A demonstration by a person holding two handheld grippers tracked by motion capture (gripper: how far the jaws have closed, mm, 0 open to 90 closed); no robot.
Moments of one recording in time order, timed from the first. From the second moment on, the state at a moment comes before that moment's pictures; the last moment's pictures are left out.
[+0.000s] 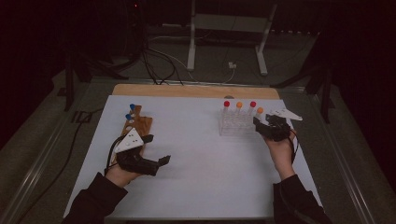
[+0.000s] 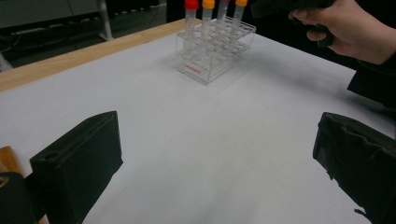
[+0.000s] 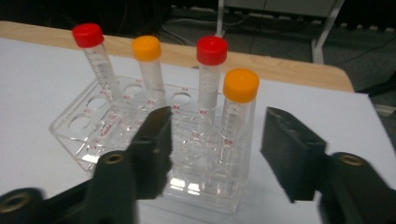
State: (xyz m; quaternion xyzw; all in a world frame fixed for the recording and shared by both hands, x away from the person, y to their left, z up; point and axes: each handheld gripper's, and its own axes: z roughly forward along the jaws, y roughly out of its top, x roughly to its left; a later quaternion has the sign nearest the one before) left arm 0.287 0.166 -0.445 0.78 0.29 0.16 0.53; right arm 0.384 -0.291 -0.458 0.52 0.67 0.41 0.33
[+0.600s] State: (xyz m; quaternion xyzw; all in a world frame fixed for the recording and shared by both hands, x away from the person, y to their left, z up) left arm 0.287 0.170 -0.444 0.78 0.29 0.17 0.53; right arm 0.414 -0.294 -0.468 0.57 0.66 0.40 0.30
